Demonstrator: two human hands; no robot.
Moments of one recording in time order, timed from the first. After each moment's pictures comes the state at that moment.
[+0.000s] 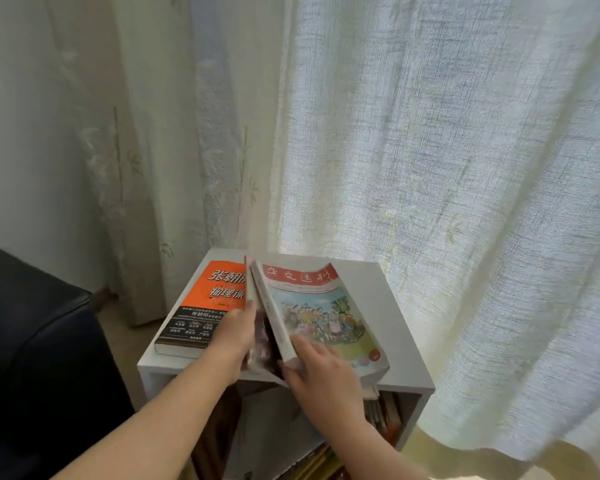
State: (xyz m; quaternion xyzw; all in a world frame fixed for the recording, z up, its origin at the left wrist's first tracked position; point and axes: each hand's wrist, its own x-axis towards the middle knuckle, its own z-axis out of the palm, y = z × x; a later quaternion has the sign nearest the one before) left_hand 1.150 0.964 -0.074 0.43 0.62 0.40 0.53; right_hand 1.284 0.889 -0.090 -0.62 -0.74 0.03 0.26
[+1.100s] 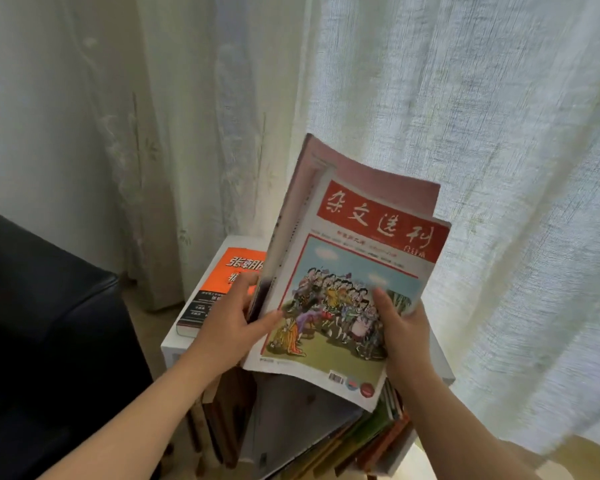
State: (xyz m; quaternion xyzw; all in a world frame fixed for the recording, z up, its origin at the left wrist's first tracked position) left_hand 1.108 0.916 -0.051 0.70 0.46 0.44 0.31; right_hand 1.326 0.906 -0.061 -0.50 -0.39 0.38 0.67
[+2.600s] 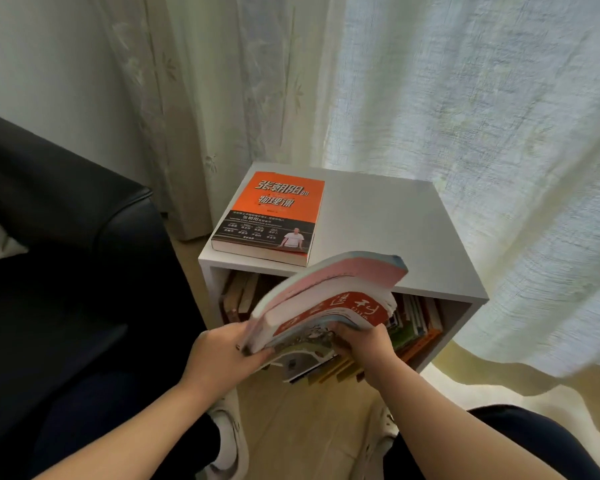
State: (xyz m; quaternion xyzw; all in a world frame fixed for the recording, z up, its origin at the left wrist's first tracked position) left_hand 1.058 0.842 -0.177 0.75 0.58 0.29 0.08; right_hand 1.276 0.865 -0.180 -0.65 -0.36 0.54 0.41
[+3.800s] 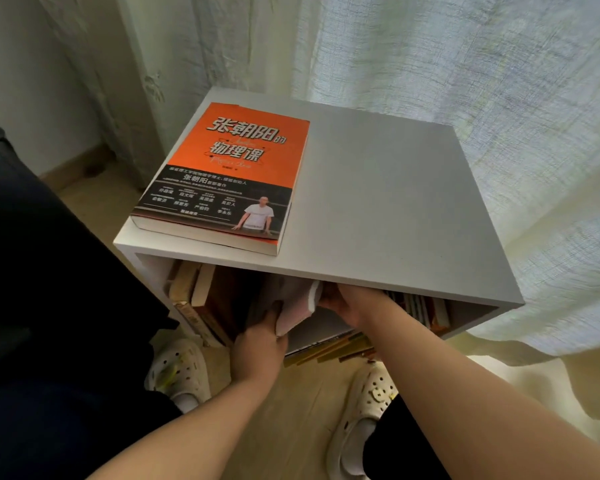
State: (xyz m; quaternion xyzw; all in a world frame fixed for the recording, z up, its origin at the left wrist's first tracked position) left_hand 1.161 0.910 -0.283 0.65 0.72 0.13 0.20; right_hand 1.288 0.966 -0.198 -0.57 -0.28 0.67 0.39
